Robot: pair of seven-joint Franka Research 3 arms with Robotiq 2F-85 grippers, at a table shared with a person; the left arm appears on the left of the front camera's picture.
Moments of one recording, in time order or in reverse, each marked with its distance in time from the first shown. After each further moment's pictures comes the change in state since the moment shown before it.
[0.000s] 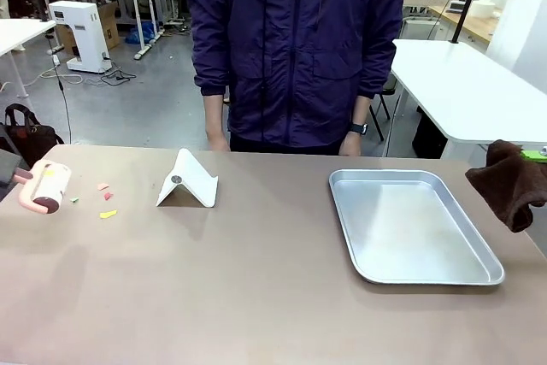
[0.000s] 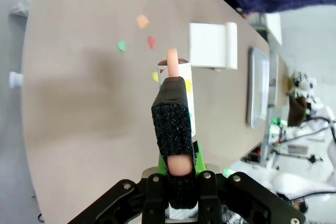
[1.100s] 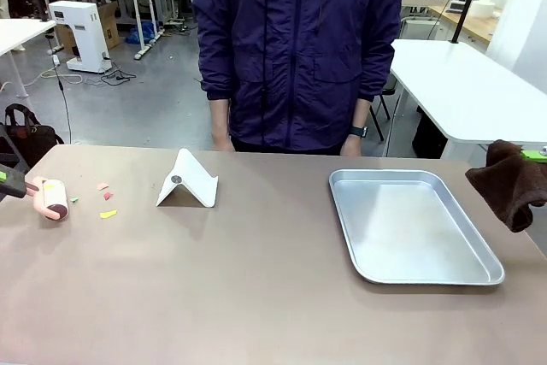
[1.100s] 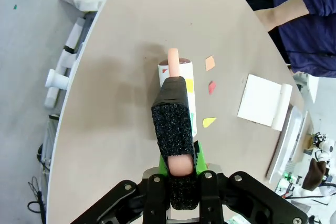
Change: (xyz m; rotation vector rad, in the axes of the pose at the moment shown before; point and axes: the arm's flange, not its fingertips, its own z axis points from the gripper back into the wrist) left arm 0.029 0.024 -0.041 0.183 -0.115 0.222; right arm 0.000 0.000 0.000 0.000 0.000 0.000
